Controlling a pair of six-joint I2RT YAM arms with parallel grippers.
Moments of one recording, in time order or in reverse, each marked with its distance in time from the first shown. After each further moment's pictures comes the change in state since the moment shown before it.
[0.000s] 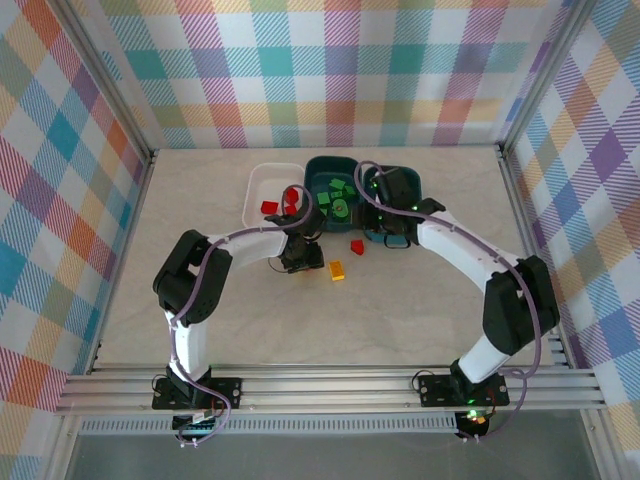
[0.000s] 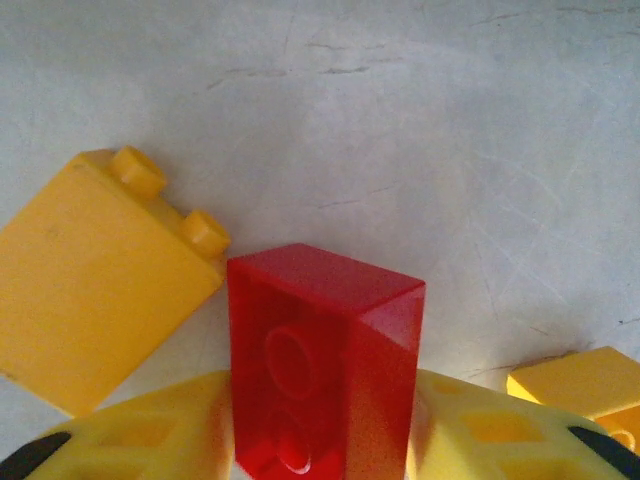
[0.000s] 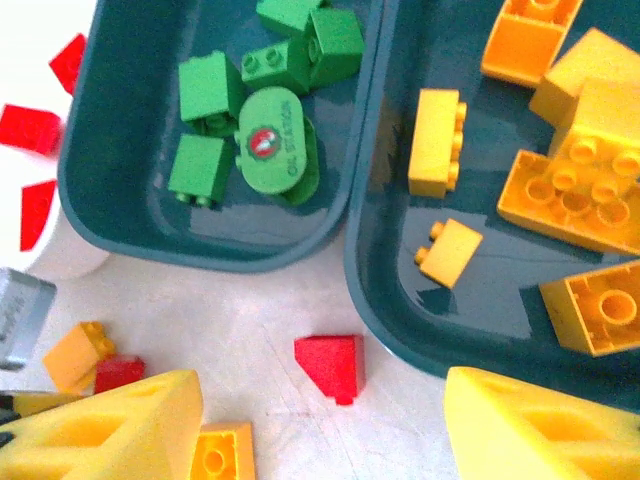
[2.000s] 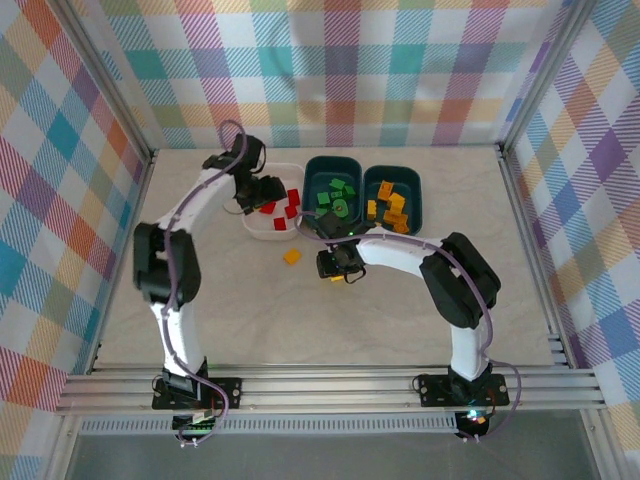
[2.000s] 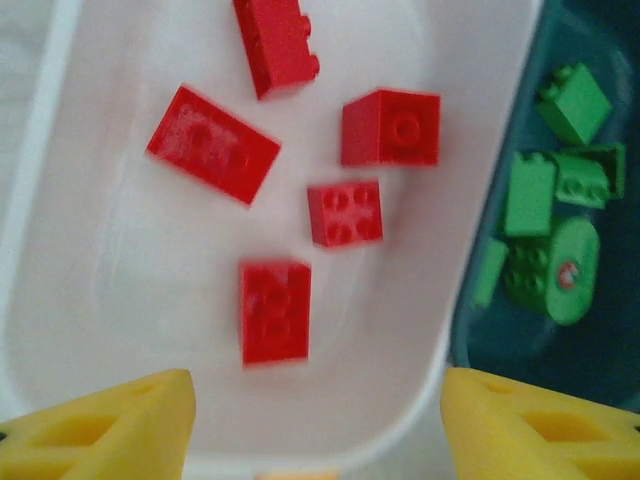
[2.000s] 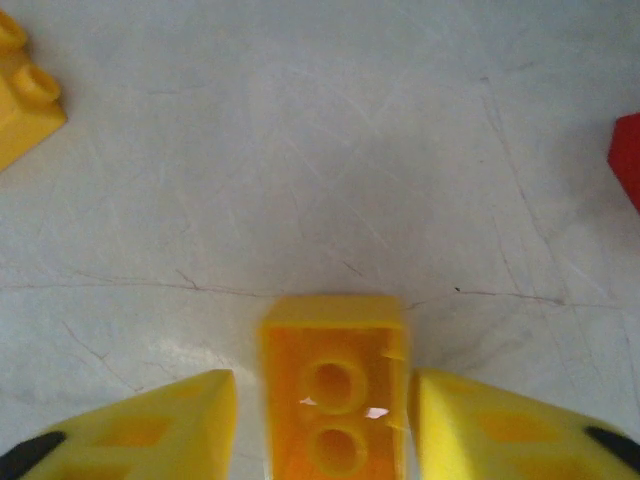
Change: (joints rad) left arm 0.379 -0.044 0.364 -0.216 0.112 0.163; right arm 0.288 0.331 0.079 -0.080 0.021 0.074
